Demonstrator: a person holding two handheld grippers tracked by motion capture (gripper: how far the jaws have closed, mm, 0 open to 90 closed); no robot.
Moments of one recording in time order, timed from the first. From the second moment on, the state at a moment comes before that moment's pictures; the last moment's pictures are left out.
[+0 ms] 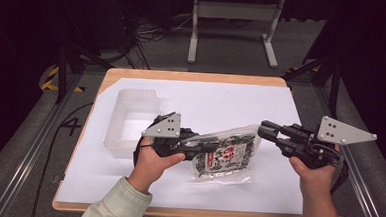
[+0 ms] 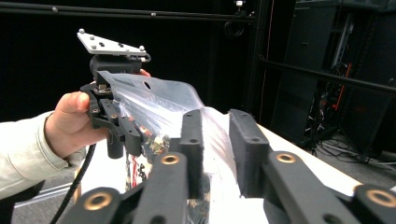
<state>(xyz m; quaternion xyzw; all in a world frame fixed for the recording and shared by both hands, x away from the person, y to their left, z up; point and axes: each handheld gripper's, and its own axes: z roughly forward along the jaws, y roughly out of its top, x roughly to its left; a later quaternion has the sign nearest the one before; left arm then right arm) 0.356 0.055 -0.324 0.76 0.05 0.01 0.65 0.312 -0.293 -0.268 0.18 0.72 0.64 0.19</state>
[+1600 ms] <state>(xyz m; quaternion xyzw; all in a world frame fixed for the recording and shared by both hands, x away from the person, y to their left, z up) 0.375 0.125 -0.283 0.73 0.11 0.14 0.66 0.354 -0.372 -0.353 0.36 0.72 0.56 0.19</state>
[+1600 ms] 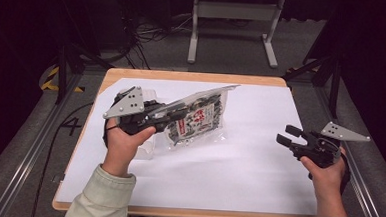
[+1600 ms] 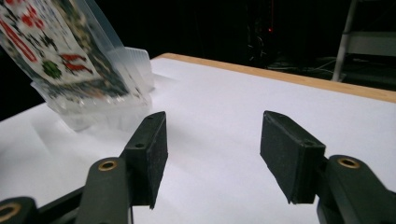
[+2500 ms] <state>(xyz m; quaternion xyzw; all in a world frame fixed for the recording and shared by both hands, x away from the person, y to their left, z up) 0.374 0.177 -0.268 0.71 0.18 0.25 0.63 0.369 -0.370 -0.398 0.39 0.75 0.49 0.21</state>
